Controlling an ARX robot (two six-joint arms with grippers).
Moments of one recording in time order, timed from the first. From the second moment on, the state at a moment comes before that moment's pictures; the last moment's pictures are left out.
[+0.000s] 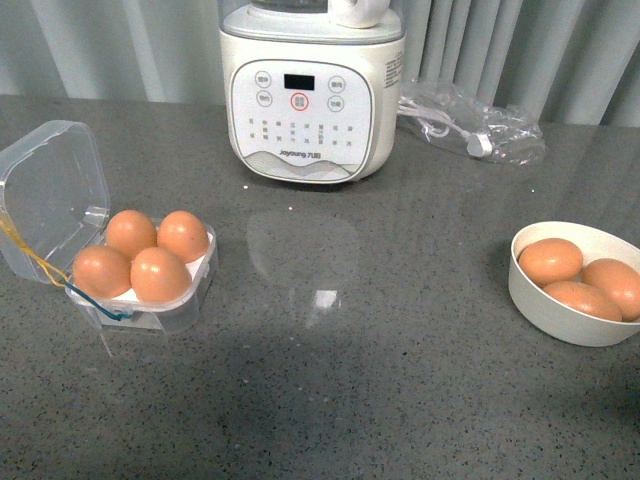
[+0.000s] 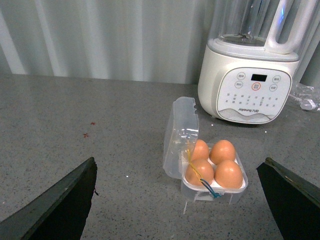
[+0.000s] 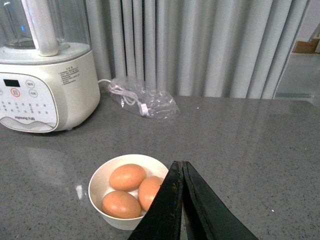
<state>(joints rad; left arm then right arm) 0.00 0.00 0.03 0.00 0.00 0.00 0.00 0.42 0.00 0.42 0.00 -0.01</state>
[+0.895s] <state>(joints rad) 0.00 0.00 0.03 0.00 0.00 0.00 0.00 0.00 0.00 0.00 0.00 -0.01</state>
